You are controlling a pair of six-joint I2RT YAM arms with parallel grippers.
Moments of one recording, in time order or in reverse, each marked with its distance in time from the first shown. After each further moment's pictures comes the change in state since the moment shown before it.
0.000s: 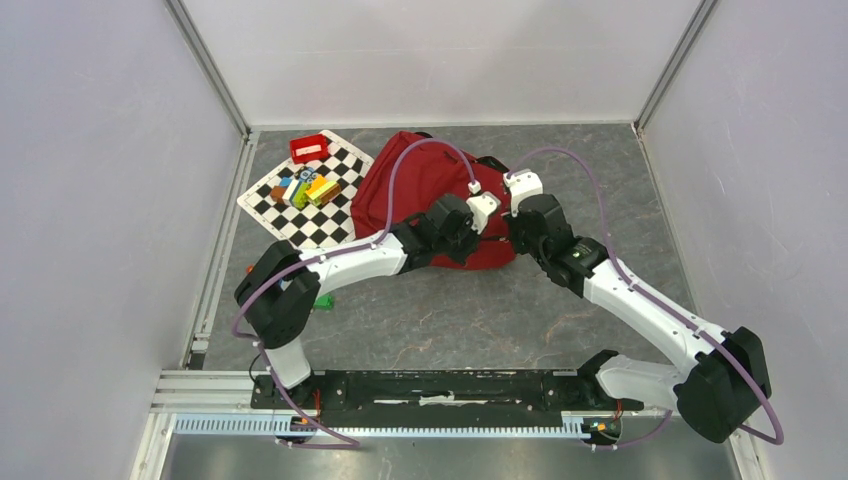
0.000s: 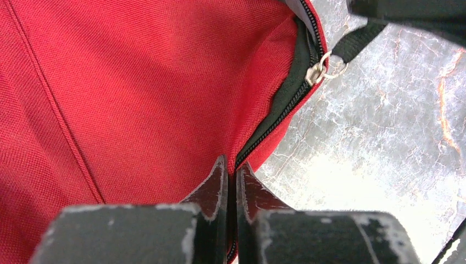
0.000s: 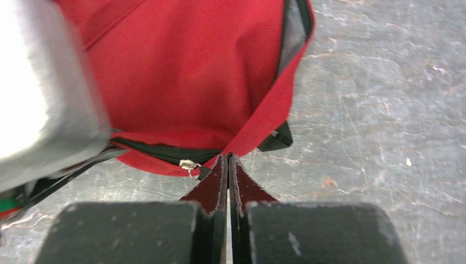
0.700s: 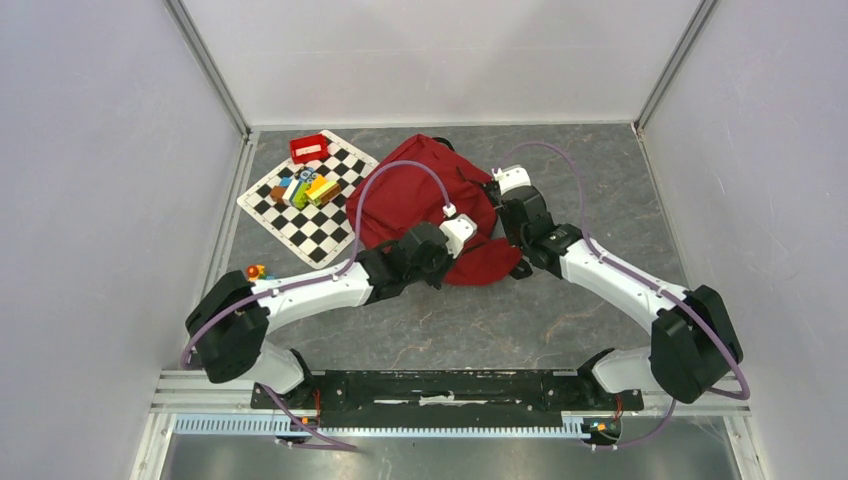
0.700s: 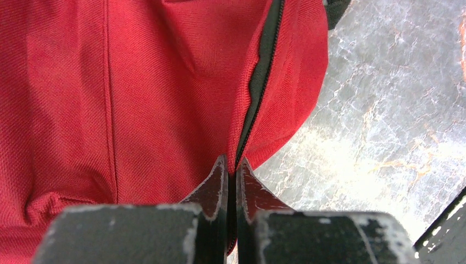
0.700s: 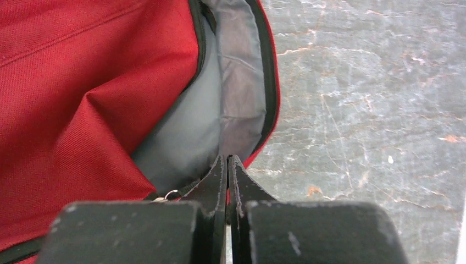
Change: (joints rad) left arm -0.060 -0.267 -0.261 -0.006 -0.146 -0.001; right arm -0.022 0.193 0.042 0.048 0.151 -0.027
